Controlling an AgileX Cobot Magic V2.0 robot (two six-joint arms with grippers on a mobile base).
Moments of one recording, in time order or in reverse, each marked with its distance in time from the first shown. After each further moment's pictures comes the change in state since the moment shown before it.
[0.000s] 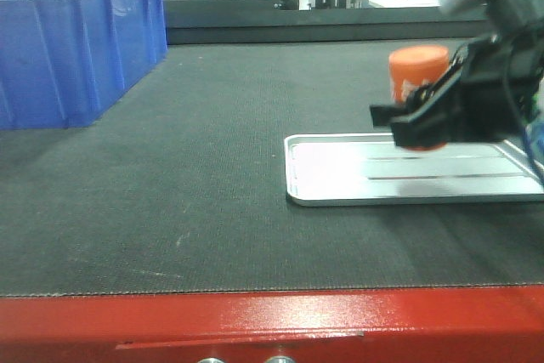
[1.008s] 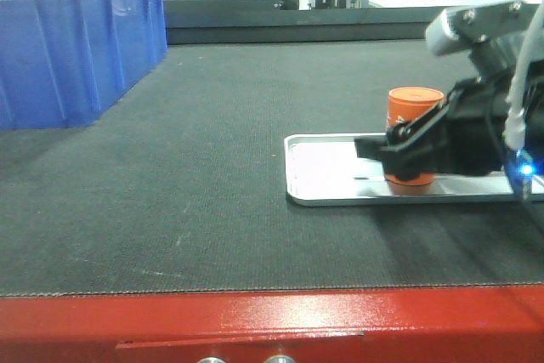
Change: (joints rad) left arm 0.000 0.000 0.000 0.000 0.000 0.000; right arm 0.000 0.082 0.003 0.000 -0.073 0.063
